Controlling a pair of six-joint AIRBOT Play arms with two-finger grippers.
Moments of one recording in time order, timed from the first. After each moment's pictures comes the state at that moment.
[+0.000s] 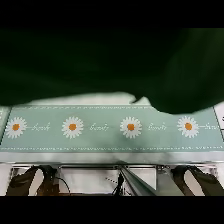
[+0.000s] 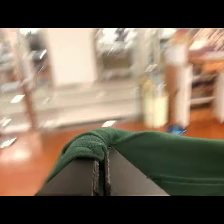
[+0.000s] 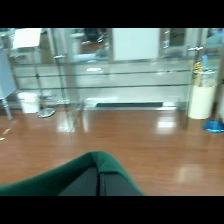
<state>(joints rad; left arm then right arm) 0.32 -0.53 1.78 1.06 -1.15 -1.34 -0.26 -0.76 2.01 -1.15 1.27 1.55</state>
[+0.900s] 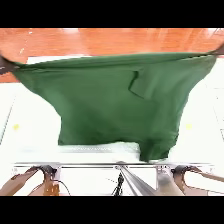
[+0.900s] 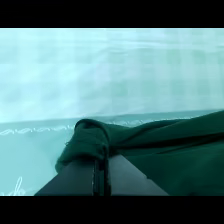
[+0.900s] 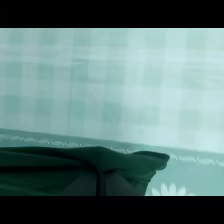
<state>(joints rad) 0.22 -1.05 1.49 1.15 -1.46 -1.46 -0.20 -1.41 1.98 -1.30 1.70 1.48</state>
